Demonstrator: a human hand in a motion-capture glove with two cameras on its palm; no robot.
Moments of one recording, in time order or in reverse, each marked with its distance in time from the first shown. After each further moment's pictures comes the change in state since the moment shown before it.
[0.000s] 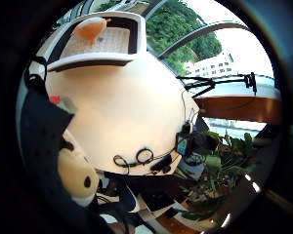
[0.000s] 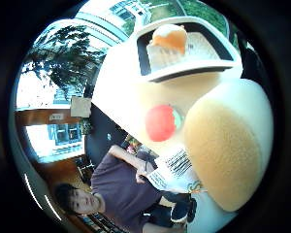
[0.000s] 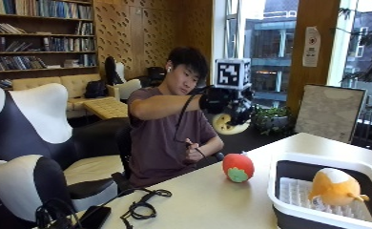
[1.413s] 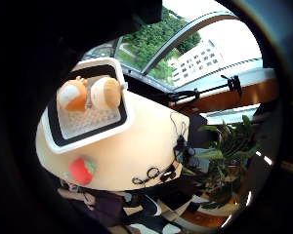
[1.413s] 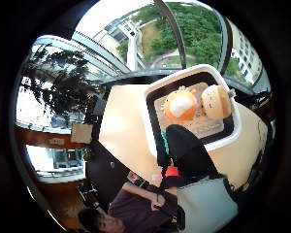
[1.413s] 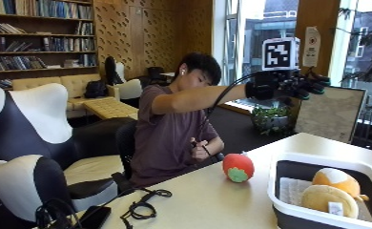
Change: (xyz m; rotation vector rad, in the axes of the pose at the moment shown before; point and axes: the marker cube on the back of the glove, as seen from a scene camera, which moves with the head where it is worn) arm -0.036 -0.141 -0.063 0.114 0.007 0.101
